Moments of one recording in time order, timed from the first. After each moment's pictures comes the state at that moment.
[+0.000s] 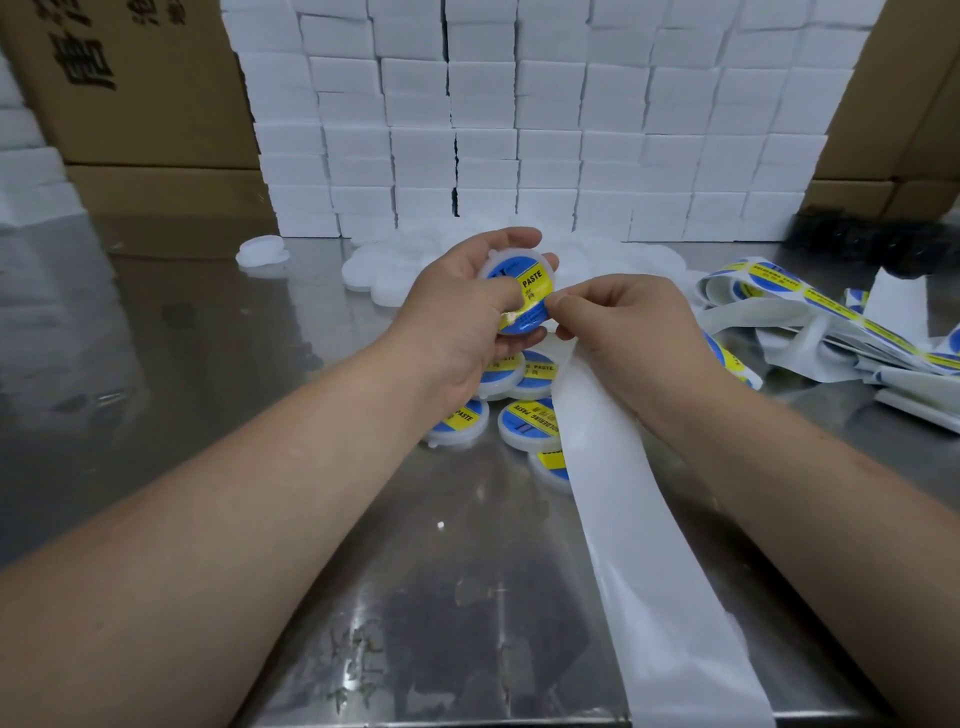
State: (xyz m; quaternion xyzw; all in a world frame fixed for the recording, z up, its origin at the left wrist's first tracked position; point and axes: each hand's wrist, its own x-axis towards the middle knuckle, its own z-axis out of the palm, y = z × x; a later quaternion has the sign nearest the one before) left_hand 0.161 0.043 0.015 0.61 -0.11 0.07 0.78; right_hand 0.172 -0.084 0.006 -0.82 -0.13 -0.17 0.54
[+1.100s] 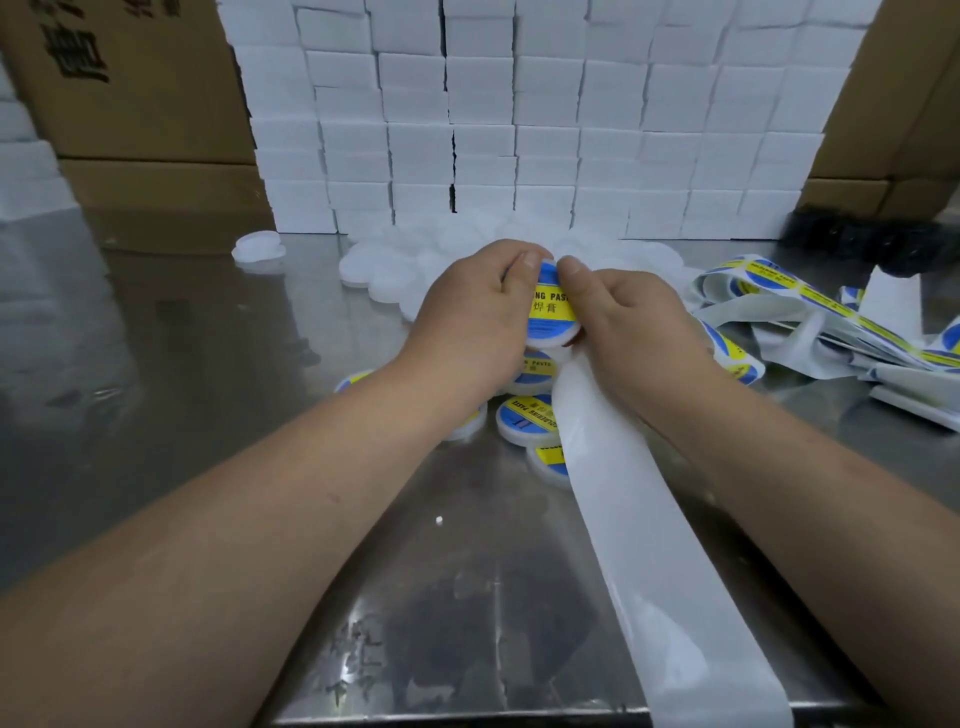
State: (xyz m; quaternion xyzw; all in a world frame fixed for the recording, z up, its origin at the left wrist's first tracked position) left_hand 0.155 0.036 0.012 0.81 -0.10 0.23 0.53; right_hand 0.167 -0.084 0.007 -0.84 -0.16 -0.18 0.49
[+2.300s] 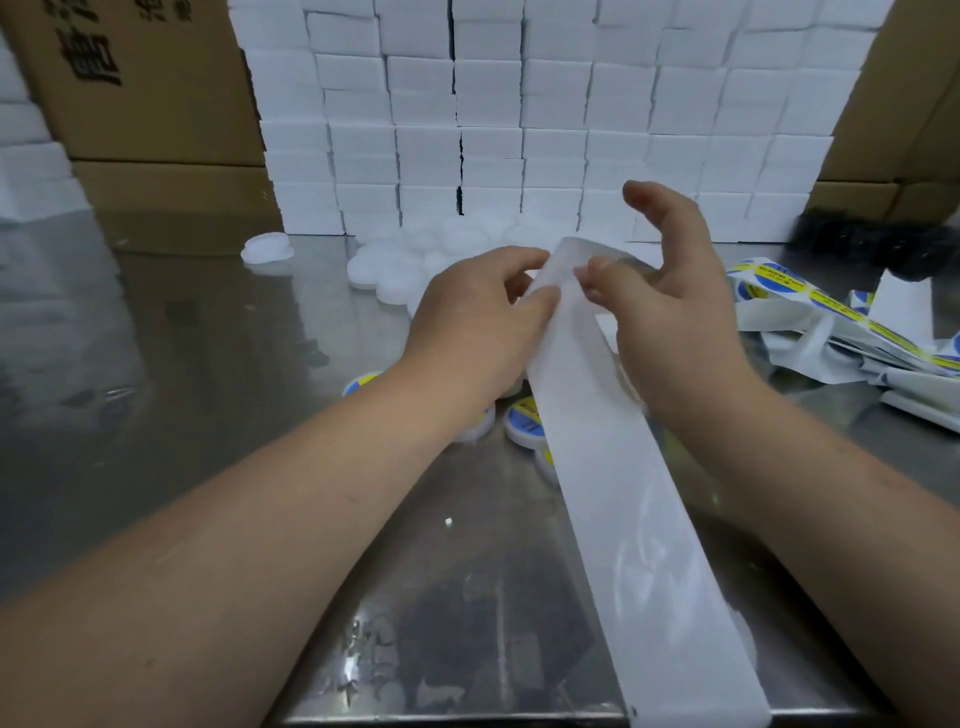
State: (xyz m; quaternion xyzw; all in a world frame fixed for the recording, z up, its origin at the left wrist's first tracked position) left_hand 0.161 0.044 0.005 0.84 -0.09 0.29 0.45; right_hand 0.159 -0.083 0.010 -0.74 -0.21 -0.28 0.58
